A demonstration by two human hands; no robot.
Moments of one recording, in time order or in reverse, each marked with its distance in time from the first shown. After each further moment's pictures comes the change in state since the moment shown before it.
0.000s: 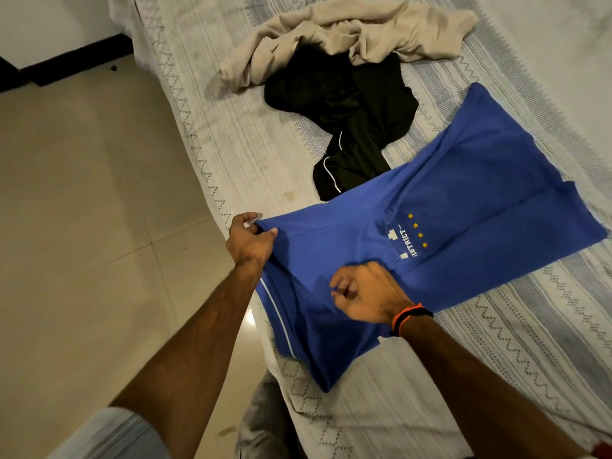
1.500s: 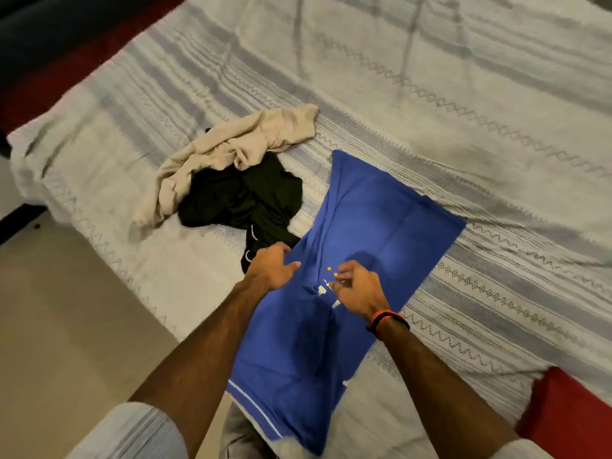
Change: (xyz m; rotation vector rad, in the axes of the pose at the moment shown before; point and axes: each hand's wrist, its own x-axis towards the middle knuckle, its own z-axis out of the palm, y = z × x) left_hand -0.066 0.170 0.100 0.969 -0.722 0.636; right_hand -0.030 0.014 -0.118 0.596 0.521 0.581
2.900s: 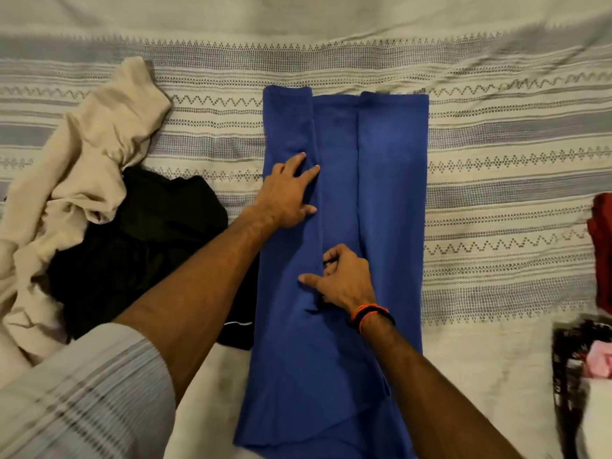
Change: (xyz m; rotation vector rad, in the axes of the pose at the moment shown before) left_hand 0.210 0.101 0.067 0.812 -0.275 0.890; right_hand 0.087 0.035 0.094 0.435 0.357 0.509
